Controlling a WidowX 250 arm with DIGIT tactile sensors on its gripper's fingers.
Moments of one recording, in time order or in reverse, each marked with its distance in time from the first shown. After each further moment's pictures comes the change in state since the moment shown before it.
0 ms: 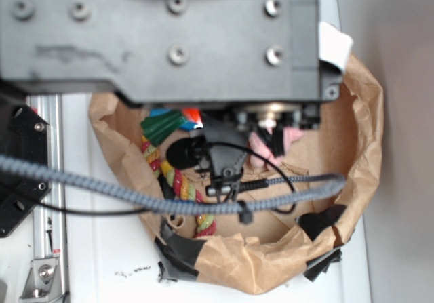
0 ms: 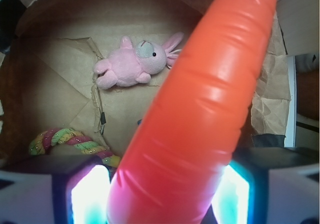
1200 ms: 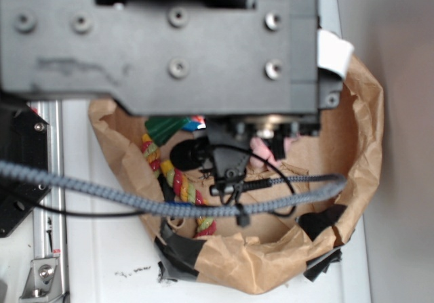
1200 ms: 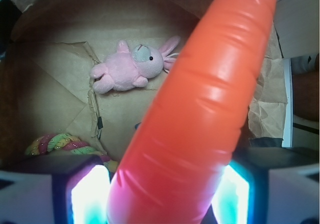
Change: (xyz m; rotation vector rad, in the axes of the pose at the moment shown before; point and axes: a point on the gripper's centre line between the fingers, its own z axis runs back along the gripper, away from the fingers) arm 0.002 -0.001 -0.001 0.015 -0.019 0.003
